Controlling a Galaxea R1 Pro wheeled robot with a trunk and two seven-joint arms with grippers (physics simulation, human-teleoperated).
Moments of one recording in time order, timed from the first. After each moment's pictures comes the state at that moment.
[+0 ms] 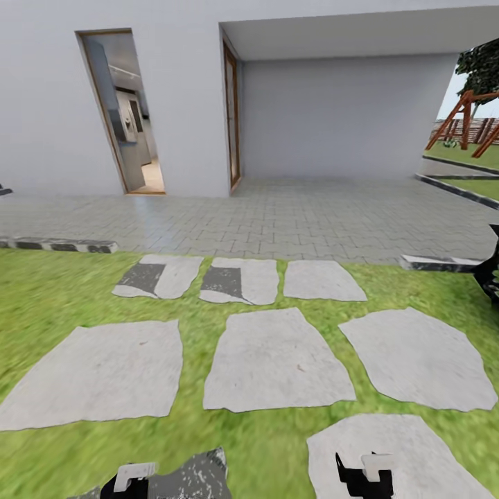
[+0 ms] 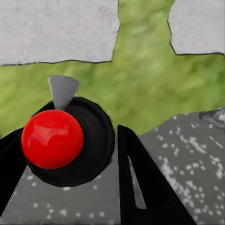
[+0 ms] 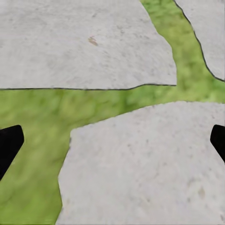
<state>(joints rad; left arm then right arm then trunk) -0.29 0.07 0.05 -0.33 0.01 -0.34 0.02 -0.40 -0.08 0.01 -0.10 0.01 -0.62 0.00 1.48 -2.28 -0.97</state>
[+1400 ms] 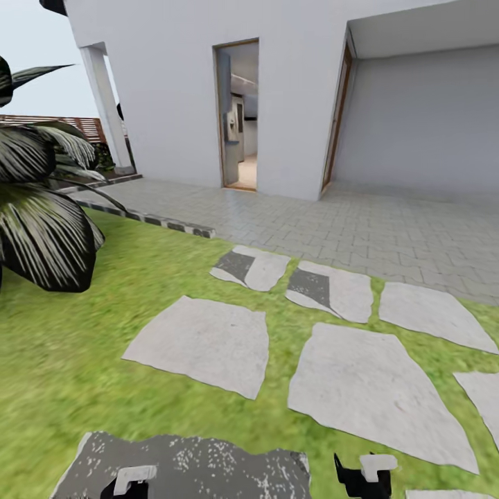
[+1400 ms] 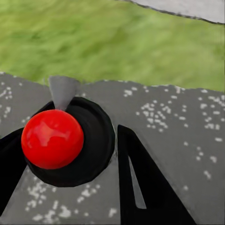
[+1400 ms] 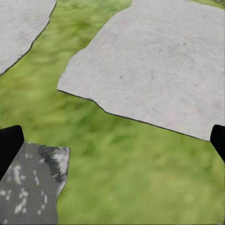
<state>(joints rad) -0.29 0.07 0.05 -0.32 0.01 -0.34 0.02 -0.40 -0.08 0.01 -0.10 0.01 -0.62 0.00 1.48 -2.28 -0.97</state>
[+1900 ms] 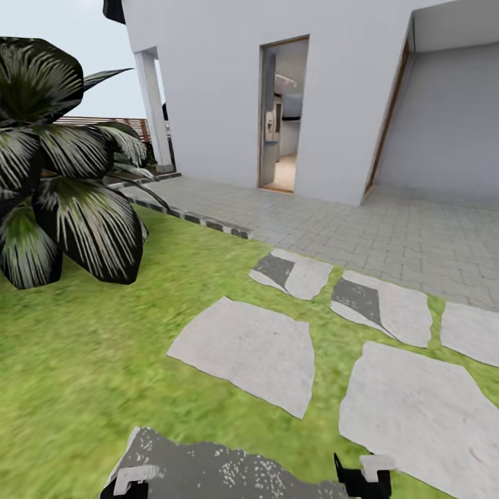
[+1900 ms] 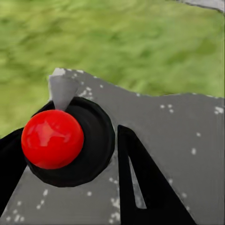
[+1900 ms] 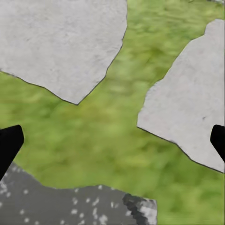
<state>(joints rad) -0.29 0.07 0.05 -0.32 0.01 -0.34 0.02 -0.40 -0.07 0.01 -0.10 0.01 -0.62 0.00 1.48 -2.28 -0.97</state>
